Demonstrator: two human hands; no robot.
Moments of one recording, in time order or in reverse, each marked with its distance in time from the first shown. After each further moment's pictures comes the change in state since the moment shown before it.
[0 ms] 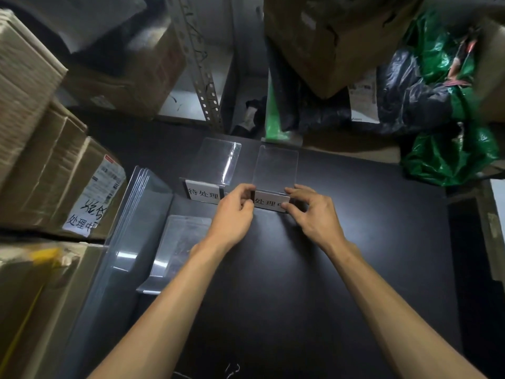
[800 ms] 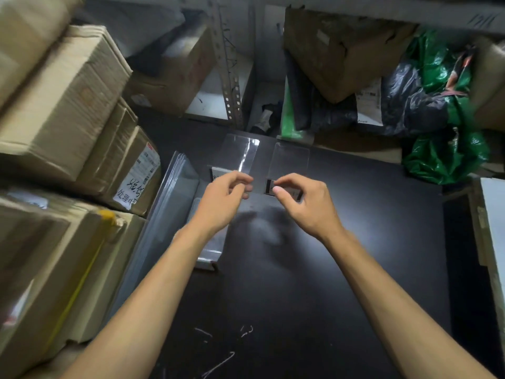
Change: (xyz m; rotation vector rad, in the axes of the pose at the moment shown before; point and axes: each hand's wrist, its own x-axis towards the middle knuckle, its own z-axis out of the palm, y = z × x) left_hand -0.054 0.008 -0.067 -0.166 0.041 0.069; right_hand -0.044 -0.079 -0.007 0.059 0.038 -0.262
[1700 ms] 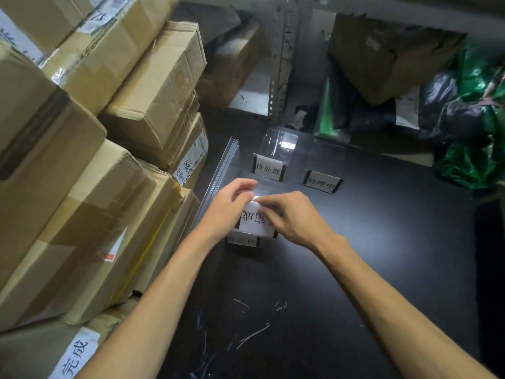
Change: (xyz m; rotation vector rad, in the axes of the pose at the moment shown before) left_hand -0.074 -0.033 -0.072 -0.084 -0.021 0.040; right_hand -0.035 -0.095 0.069 -0.193 -0.380 -0.114
